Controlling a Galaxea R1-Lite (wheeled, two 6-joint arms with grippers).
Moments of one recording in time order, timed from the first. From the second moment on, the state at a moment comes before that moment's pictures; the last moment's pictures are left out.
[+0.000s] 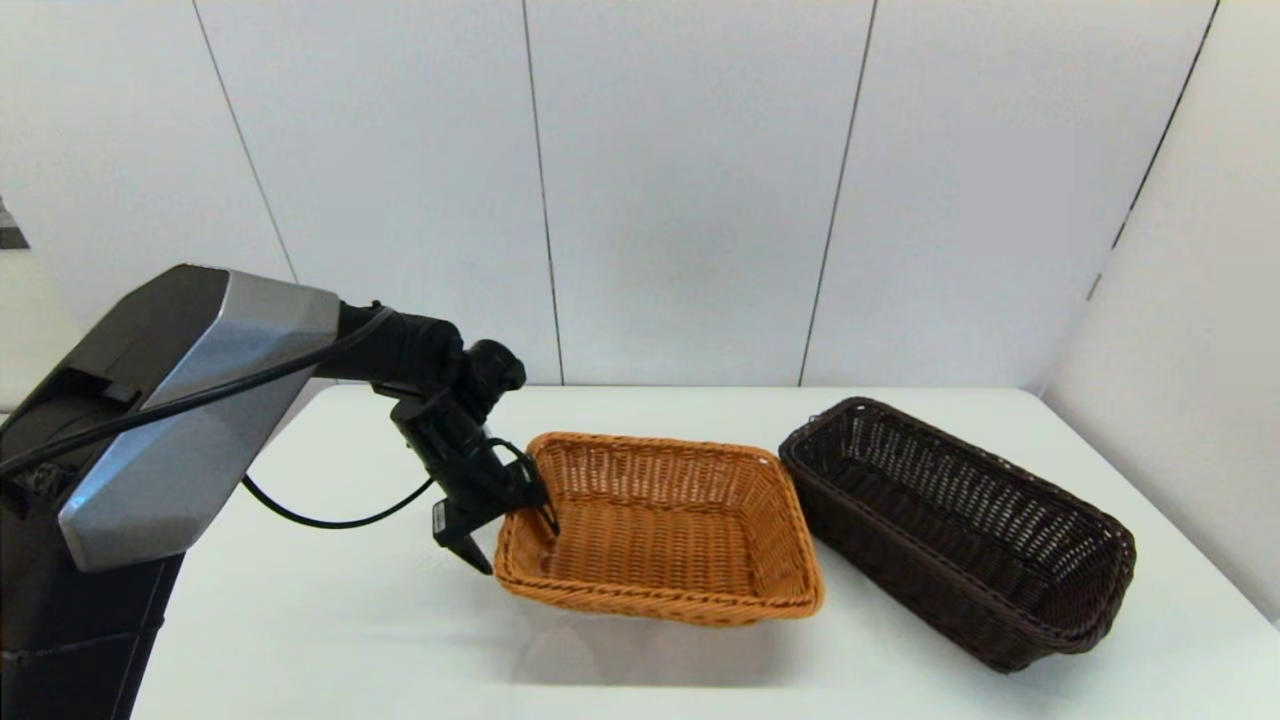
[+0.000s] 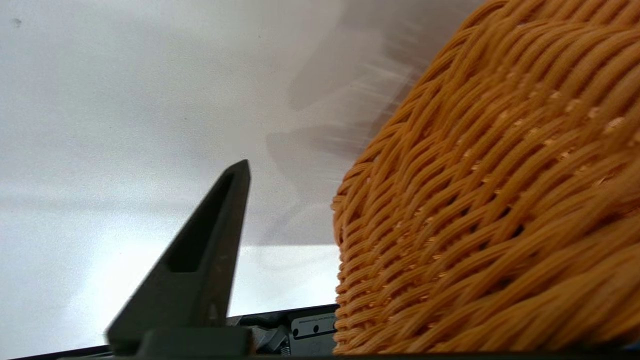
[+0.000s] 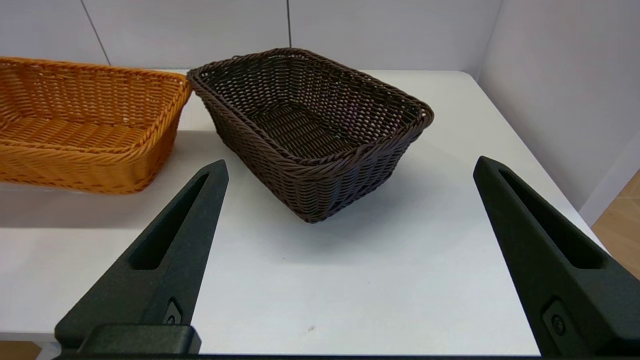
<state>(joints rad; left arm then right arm) -0.33 2.35 -1.71 0.82 -0.34 -0.75 0.00 0.00 0.00 0.01 -0.01 0.01</state>
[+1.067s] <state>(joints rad) -0.33 2.06 -1.73 0.93 -0.34 -0.72 0.00 0.00 0.00 0.01 -0.01 0.00</state>
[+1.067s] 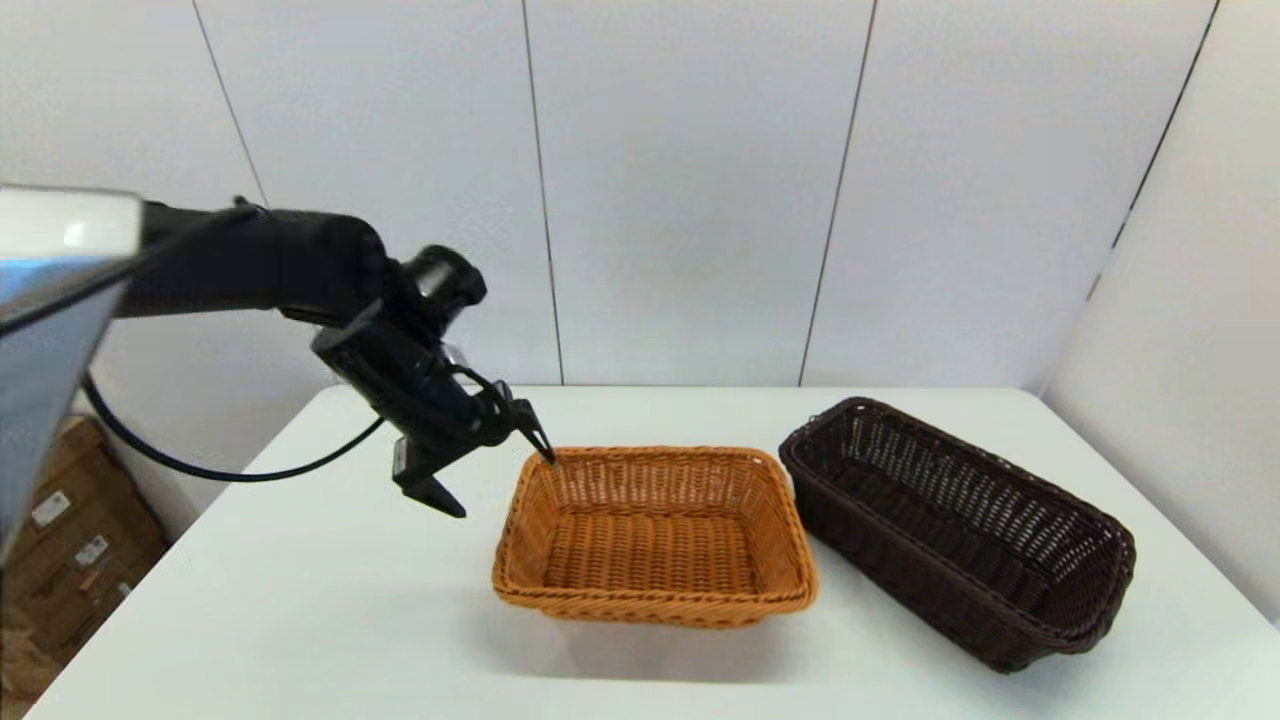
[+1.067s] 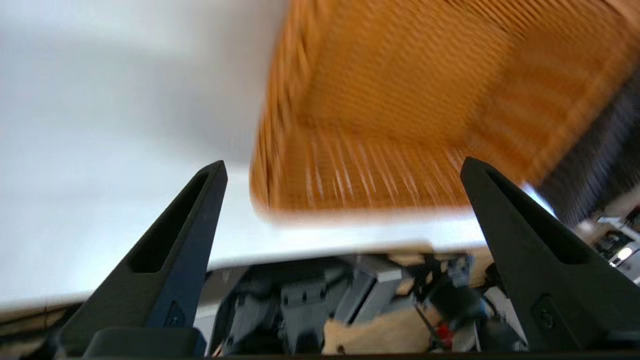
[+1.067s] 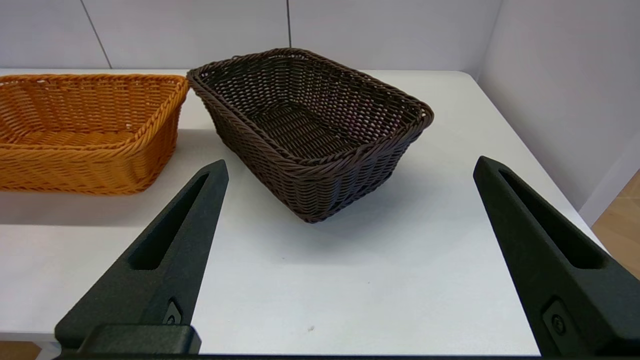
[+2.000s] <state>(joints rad) -0.29 0.96 -1.14 1.05 -0.14 -0.51 0.00 0.00 0.00 0.01 -0.01 0.00</state>
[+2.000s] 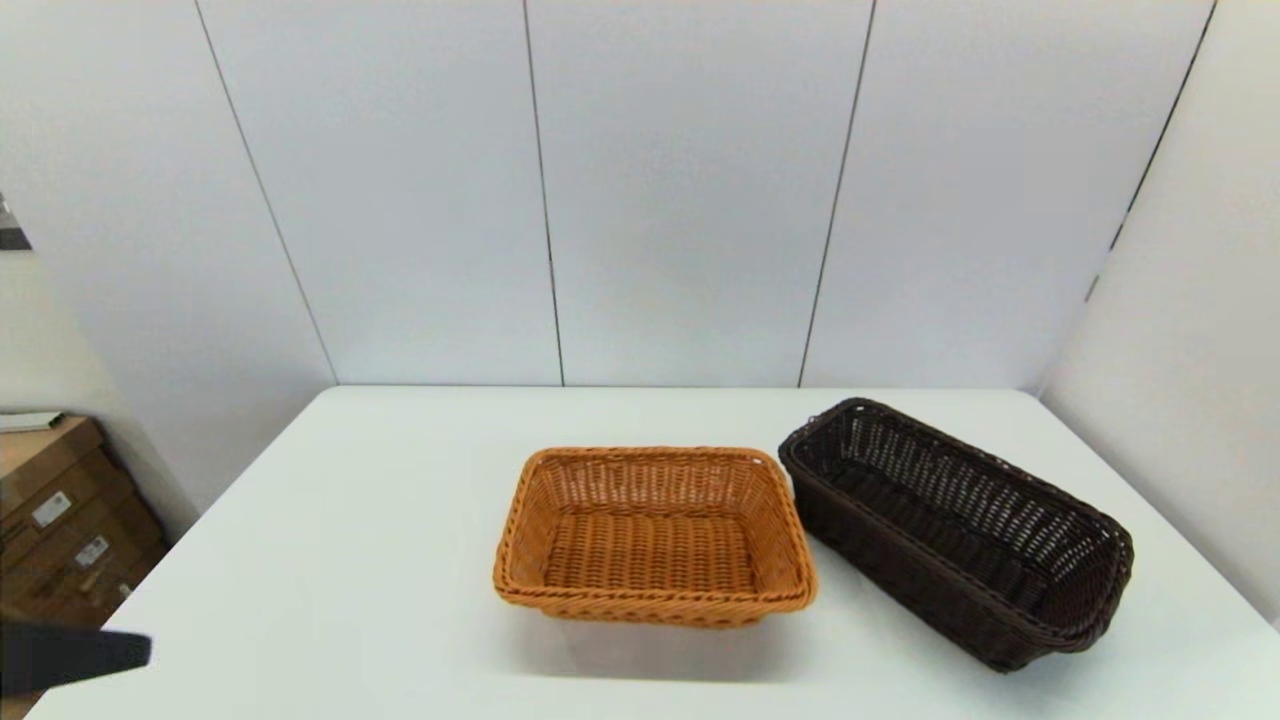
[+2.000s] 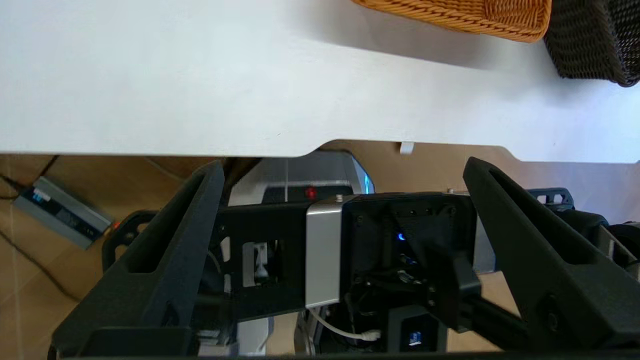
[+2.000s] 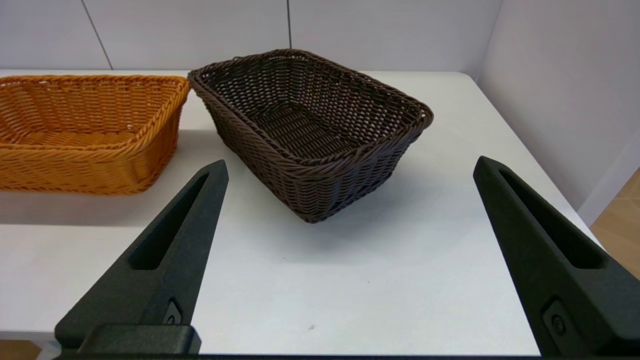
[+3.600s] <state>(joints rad) 0.00 0.00 -0.49 0.75 -0.09 -0.15 0.00 0.00 0.00 0.01 -0.01 0.00</state>
